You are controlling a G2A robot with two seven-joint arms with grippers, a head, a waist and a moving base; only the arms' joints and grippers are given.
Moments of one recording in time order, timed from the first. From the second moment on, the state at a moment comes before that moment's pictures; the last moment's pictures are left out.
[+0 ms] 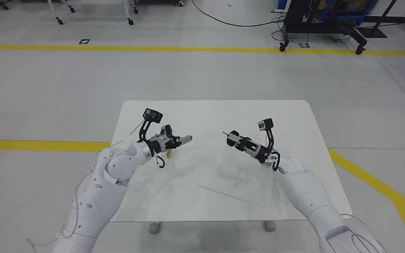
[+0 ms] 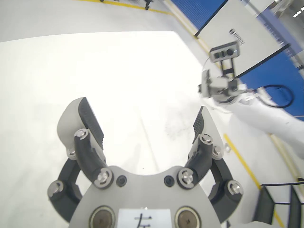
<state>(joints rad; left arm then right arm) 1.16 -1.16 -1.19 -1.47 0.65 -0.33 -0.60 -1.02 -1.25 1.09 -0.78 0.55 -0.88 0.94</state>
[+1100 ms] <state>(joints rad) 1.07 -1.18 -1.06 -1.33 0.94 -0.13 -0.76 -1.02 -1.24 1.13 -0.75 0.56 -0.91 0.89</state>
